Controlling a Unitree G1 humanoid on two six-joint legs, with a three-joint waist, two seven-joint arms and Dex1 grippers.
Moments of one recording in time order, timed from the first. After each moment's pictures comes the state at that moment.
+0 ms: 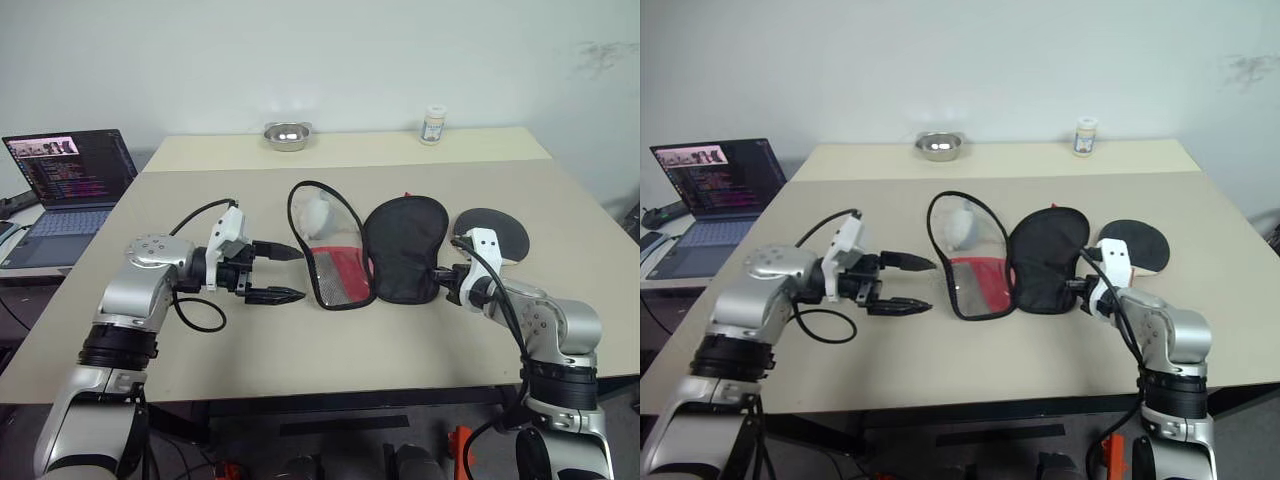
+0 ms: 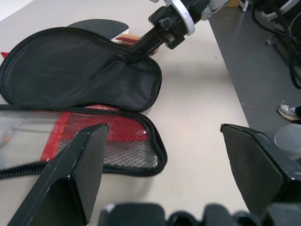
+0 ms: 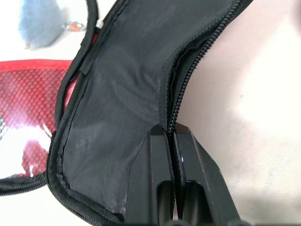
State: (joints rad) left arm -0.67 0.72 -0.06 0.28 -0.40 0.23 -1.48; right arm -0.53 -0.27 -0.23 -0.15 0.42 1.20 0.24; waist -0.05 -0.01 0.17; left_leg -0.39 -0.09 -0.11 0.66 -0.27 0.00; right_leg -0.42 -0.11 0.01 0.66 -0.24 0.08
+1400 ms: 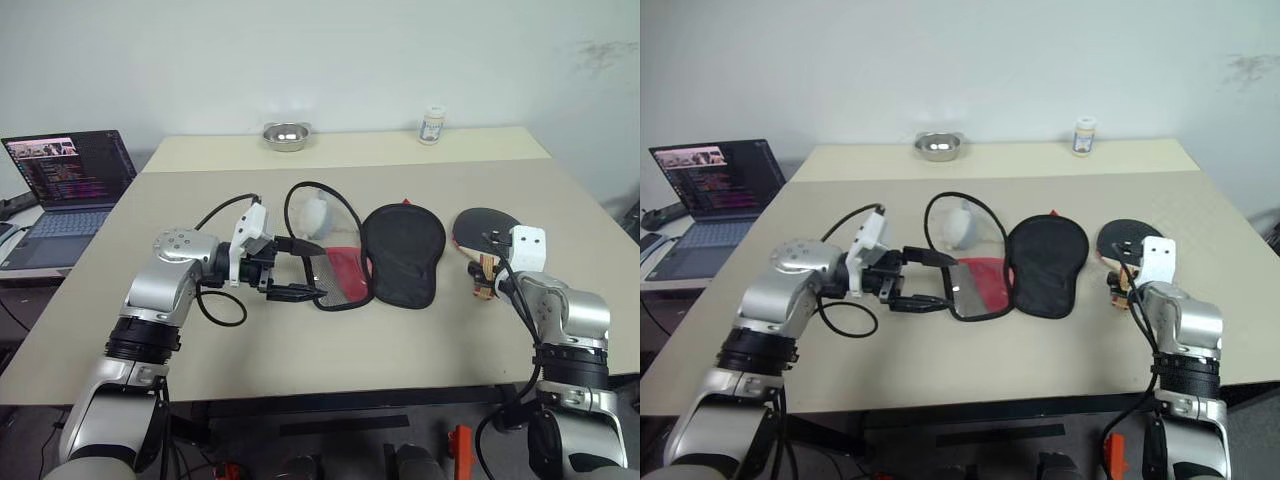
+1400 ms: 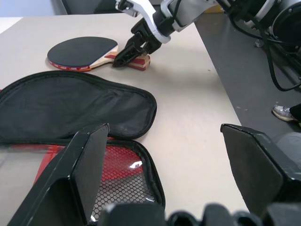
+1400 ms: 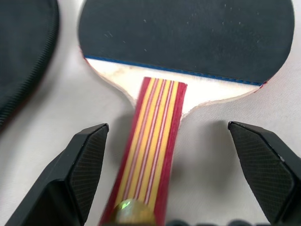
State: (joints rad) left arm -0.71 0.64 -0.10 0.25 -0.39 0.23 -1.45; right arm -0.62 -0.36 -0.30 0.16 0.21 1.02 0.01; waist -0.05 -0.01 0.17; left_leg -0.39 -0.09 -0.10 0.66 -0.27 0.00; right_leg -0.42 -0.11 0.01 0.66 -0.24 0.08
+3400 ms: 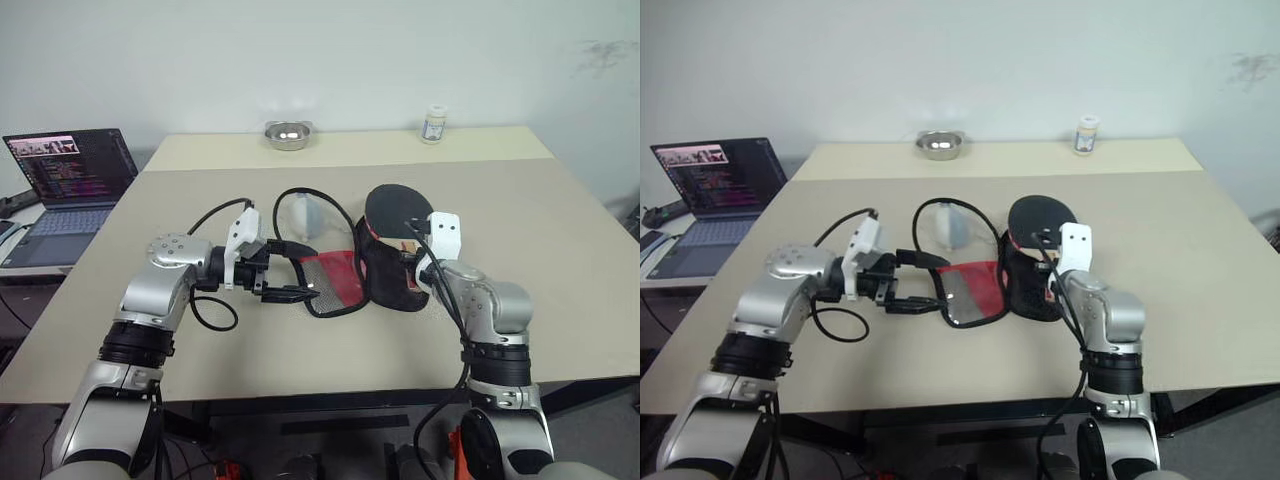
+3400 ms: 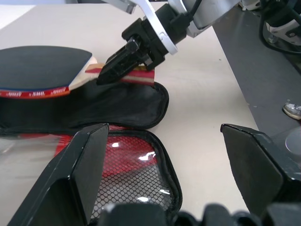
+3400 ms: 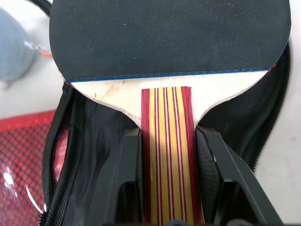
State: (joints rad) left arm -0.68 0.66 -0.10 0.27 -0.38 0.21 -1.43; right arm -0.66 0.01 -0.16 -0.05 0.24 1.11 -0.09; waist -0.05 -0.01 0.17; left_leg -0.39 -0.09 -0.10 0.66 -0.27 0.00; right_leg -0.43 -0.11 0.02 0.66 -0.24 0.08
